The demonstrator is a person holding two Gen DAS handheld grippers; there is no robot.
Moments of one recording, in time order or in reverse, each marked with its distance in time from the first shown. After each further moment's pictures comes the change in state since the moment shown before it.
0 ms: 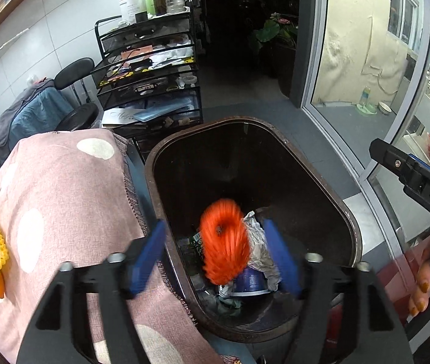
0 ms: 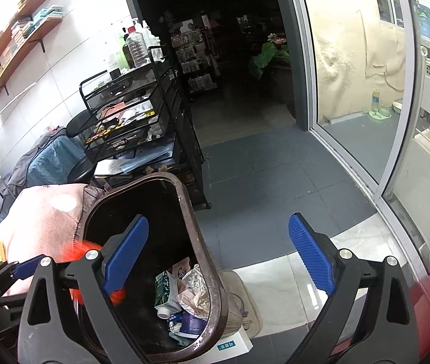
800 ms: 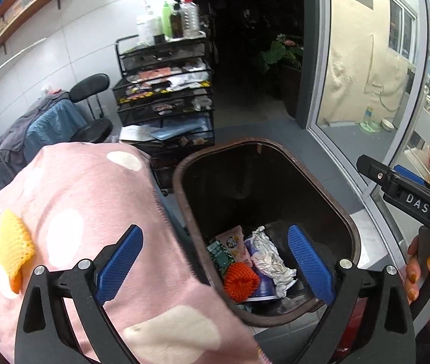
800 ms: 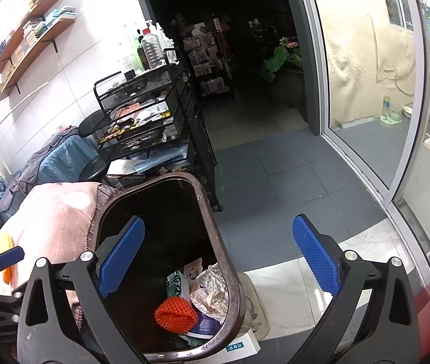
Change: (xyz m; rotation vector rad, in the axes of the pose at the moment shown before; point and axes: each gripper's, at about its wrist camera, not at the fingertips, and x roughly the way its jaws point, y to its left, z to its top) left arm -0.042 0.023 -0.012 -0.032 -0.117 0.042; right arm -0.006 0.015 -0.007 -0.027 -0.017 0.061
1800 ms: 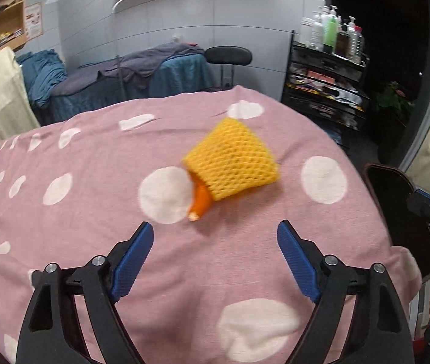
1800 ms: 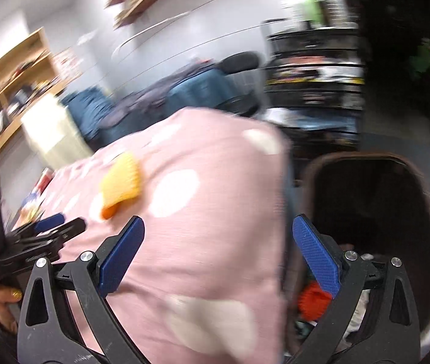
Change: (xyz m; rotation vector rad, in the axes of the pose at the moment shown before) left arm -0.072 0.217 -0.097 -0.421 0.025 0.338; right arm 0.013 0.224 -0.048 -0.380 0.247 0.600
